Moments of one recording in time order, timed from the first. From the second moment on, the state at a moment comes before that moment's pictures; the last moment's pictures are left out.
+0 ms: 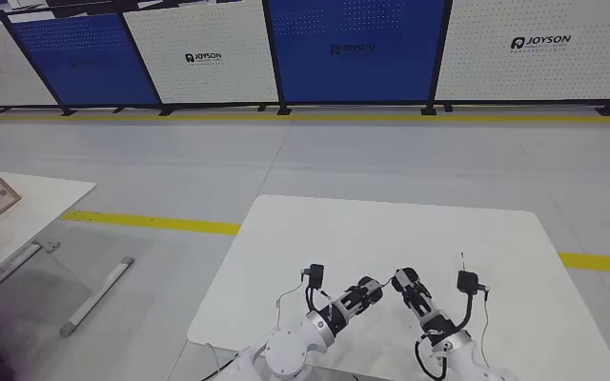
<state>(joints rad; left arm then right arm) 1.50 -1.24 -0.96 -1.70 -0.14 -0.07 -0.09 -1.60 -1.26 1.20 -1.77 -0.29 -0.17 0.18</state>
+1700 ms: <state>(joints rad) 1.53 -1.24 -0.99 -1.72 -0.12 -0.09 -0.08 -1.62 -1.26 1.21 -1.78 -0.32 -0.13 0.15</state>
